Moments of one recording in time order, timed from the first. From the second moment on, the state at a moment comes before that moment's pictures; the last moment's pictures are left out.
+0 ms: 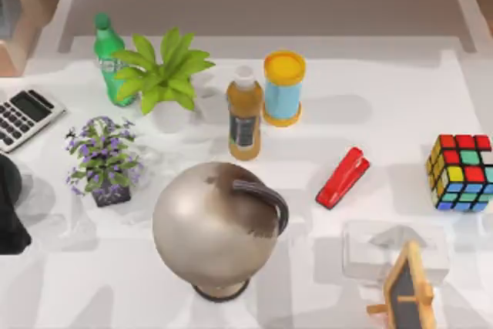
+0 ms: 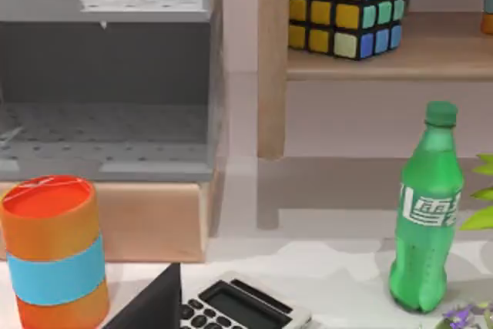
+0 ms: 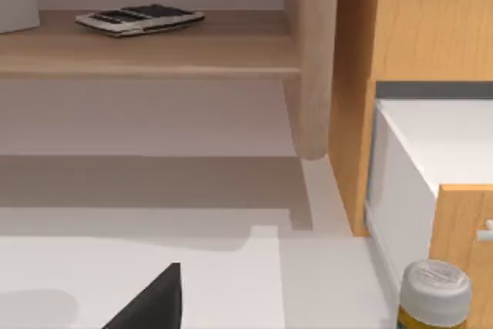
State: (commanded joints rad) left arm 0.00 0.00 0.00 0.00 0.00 0.00; right arm 0.00 0.00 0.00 0.00 0.00 0.00
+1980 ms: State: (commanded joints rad) left arm 0.00 0.00 0.00 0.00 0.00 0.00; right arm 0.51 2.16 1.72 -1.12 0.00 1.19
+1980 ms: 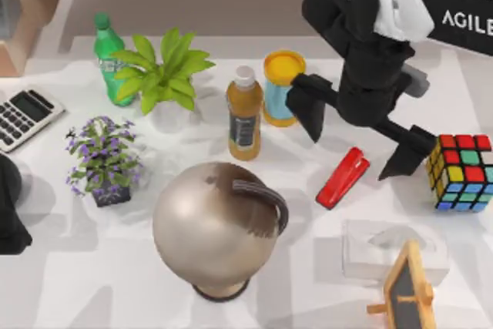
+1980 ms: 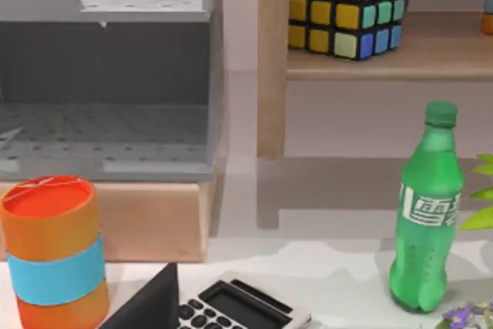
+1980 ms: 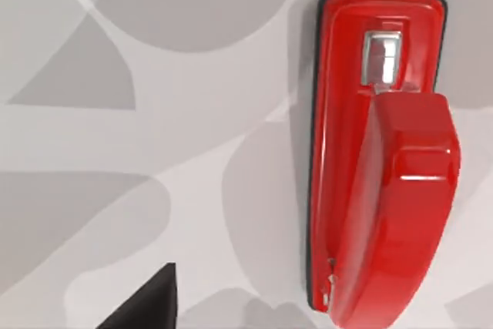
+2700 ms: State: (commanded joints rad) left arm 0.00 0.00 0.00 0.00 0.00 0.00; right arm 0.51 2.22 1.61 -0.96 0.00 1.19
